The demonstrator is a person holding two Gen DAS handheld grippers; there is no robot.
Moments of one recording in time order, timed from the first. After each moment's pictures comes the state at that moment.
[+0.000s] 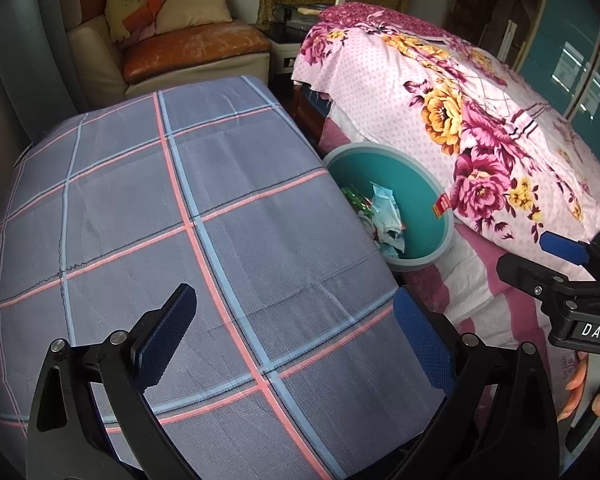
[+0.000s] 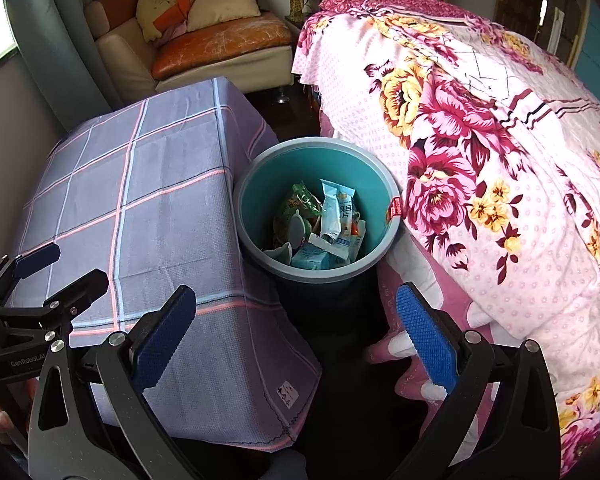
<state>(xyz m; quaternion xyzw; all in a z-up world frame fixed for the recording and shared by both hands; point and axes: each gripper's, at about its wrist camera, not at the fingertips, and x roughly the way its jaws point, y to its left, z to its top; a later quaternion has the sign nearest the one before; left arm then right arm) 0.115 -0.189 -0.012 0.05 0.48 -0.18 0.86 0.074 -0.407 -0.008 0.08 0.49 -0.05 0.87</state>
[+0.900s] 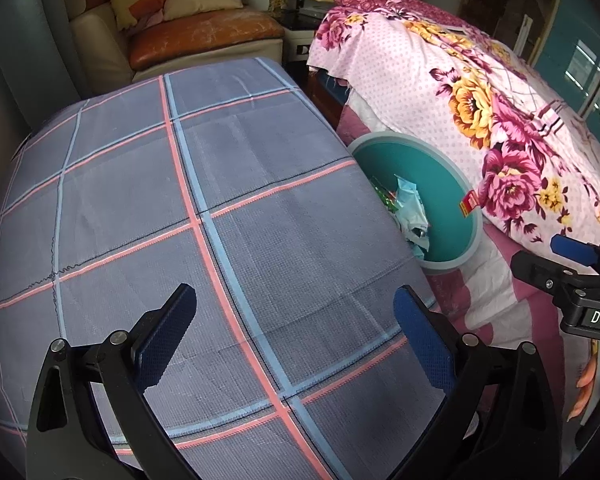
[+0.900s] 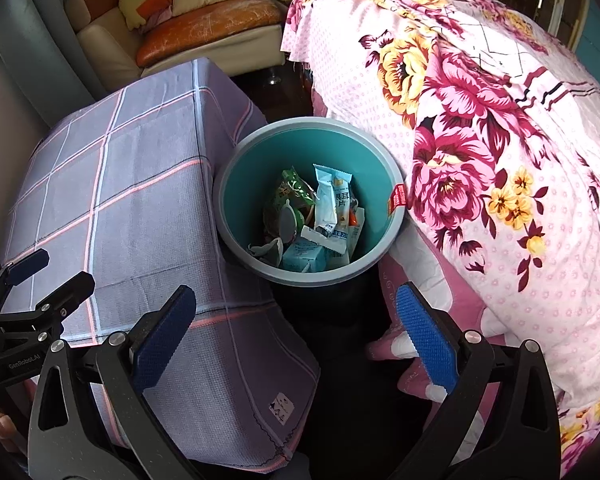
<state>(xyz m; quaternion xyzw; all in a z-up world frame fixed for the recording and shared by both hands) 0.141 -0.185 -0.038 0.05 0.49 -0.16 0.85 0.104 -0.415 -0.038 0.08 0.52 -0.05 0.85</state>
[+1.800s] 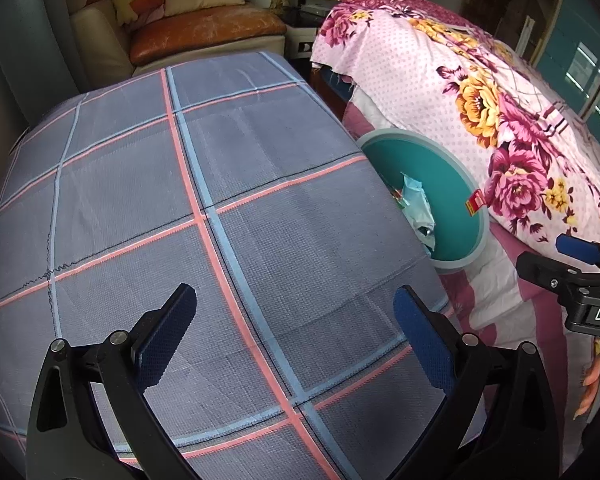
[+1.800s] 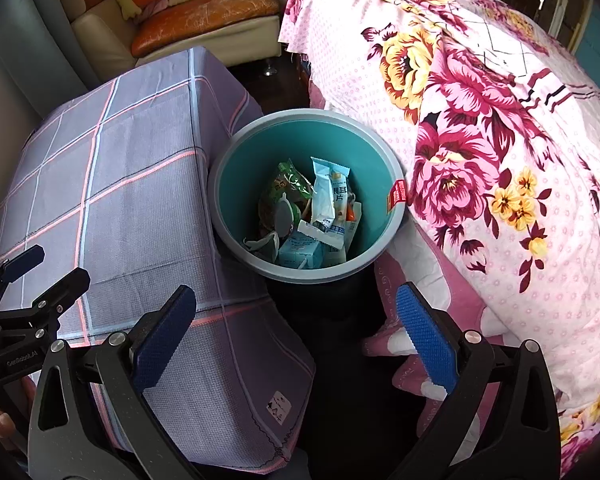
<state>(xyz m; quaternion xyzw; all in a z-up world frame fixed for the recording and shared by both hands) 0.148 -0.179 -0.050 0.05 0.50 -0.16 0.85 0.111 -0.412 -0.043 0.07 0.54 -0.06 0.84</state>
